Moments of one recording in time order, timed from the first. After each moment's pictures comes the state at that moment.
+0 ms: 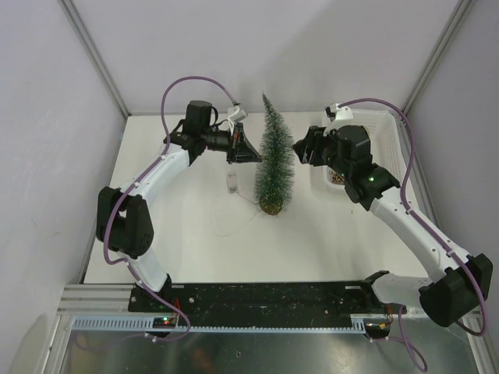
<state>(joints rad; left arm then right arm) -0.36 1.72 1.45 -0.29 1.15 0.14 0.50 1.22 1.16 -0.20 0.02 0.33</state>
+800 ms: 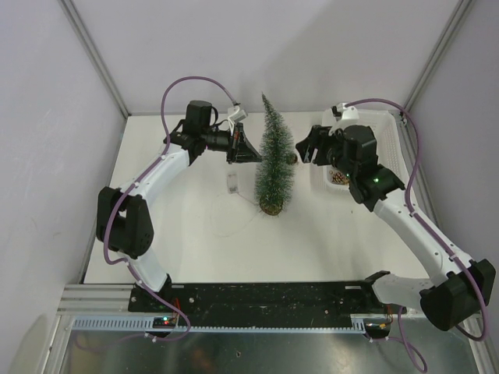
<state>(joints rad) -0.36 1.72 1.45 -0.29 1.15 0.14 0.46 1.19 1.14 -0.20 -0.01 0.35</state>
